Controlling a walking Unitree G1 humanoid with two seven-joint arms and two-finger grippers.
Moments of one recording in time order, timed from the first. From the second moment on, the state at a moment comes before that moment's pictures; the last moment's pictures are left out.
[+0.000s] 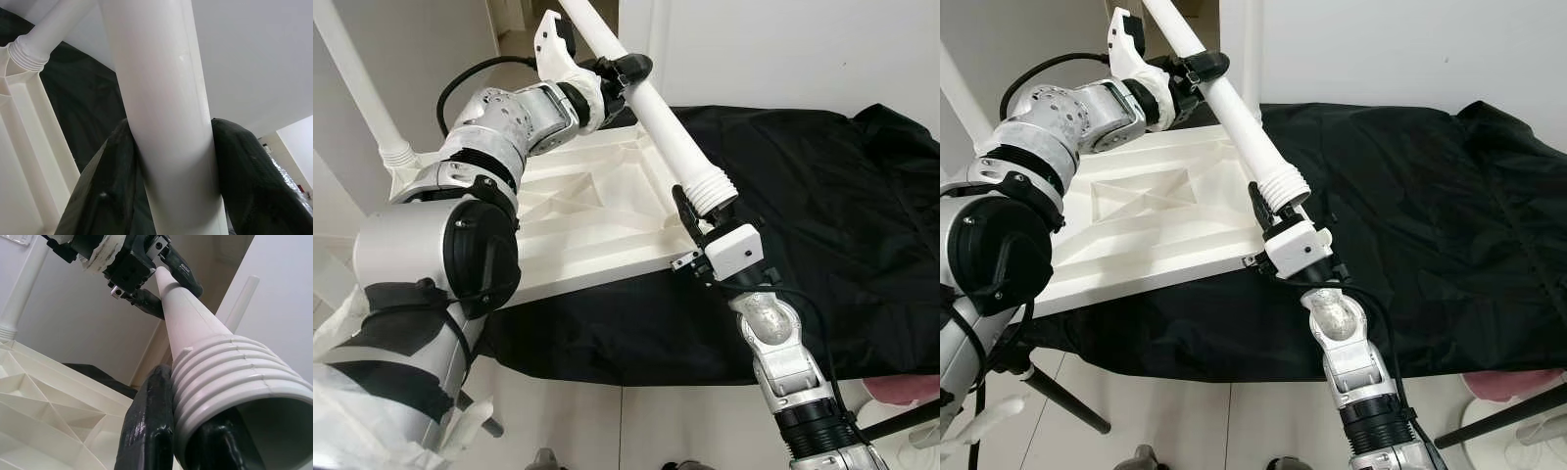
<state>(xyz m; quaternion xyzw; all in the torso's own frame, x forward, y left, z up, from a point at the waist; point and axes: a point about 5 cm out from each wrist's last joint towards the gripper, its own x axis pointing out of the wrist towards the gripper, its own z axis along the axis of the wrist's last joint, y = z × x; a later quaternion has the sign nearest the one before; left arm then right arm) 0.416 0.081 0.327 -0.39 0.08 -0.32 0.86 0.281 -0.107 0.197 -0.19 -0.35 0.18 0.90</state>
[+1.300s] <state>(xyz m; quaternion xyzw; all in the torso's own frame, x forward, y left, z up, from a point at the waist) 0.426 0.121 0.332 -0.33 0.02 -0.21 0.92 0.260 -0.128 0.152 -0.12 -0.29 0.10 0.94</state>
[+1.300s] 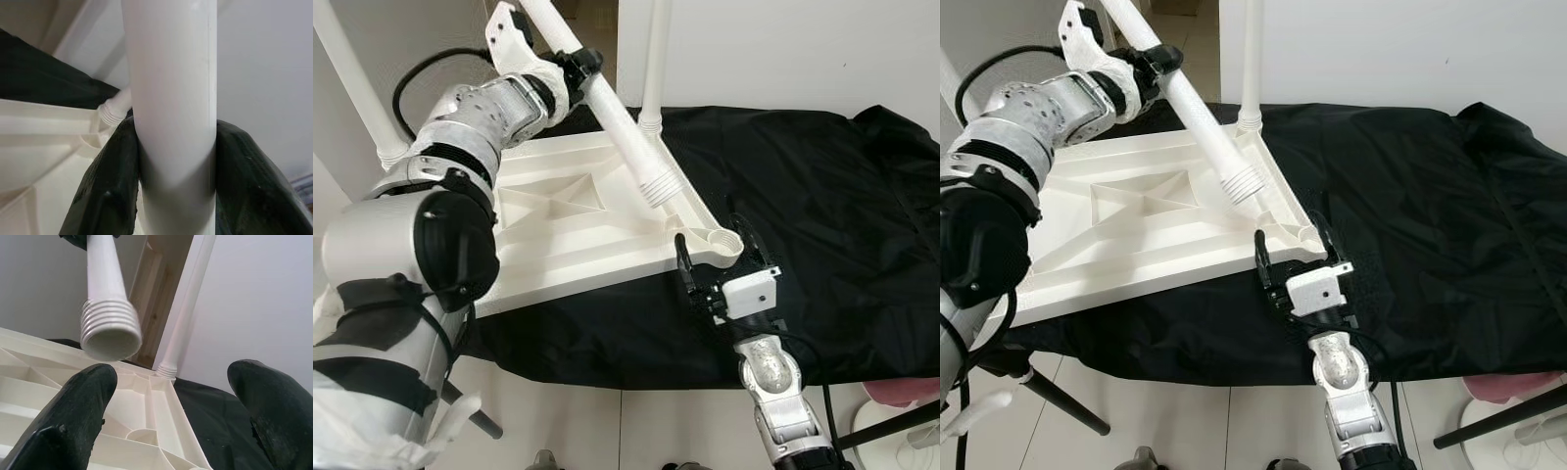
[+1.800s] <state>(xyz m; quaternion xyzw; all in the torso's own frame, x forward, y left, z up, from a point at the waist) 0.425 0.118 0.330 -0.27 -0.07 -0.20 0.94 0.275 -0.118 0.159 -0.04 -0.22 0.15 0.96</state>
